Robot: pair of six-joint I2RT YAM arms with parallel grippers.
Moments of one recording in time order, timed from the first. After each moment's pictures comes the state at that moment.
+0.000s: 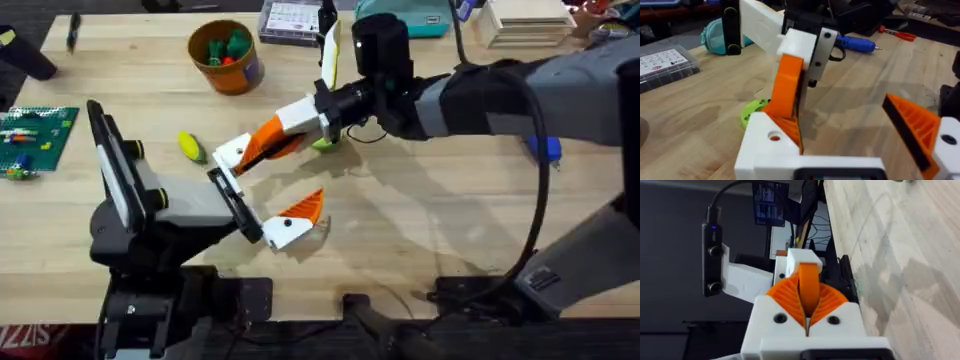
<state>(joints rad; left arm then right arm) 0.01 0.02 0.02 -0.12 0.98 0.02 0.60 1.86 0.98 0.47 -1.31 1.00</state>
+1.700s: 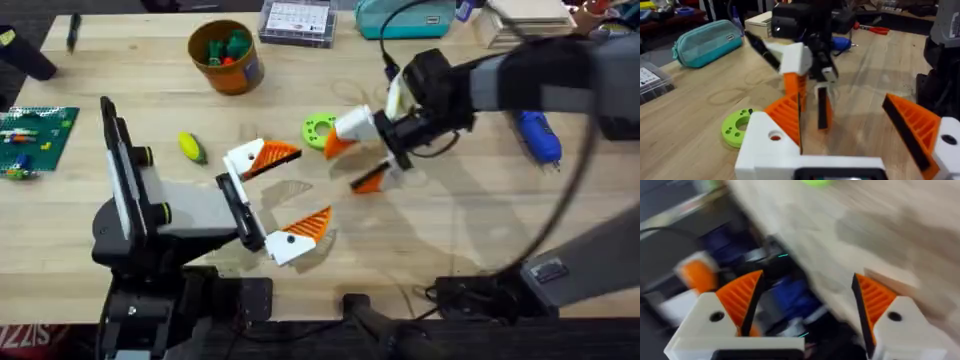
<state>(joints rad) -0.01 0.01 0.02 -0.12 1.08 0.08 0.33 1.81 0.98 -0.66 -1.09 0.46</state>
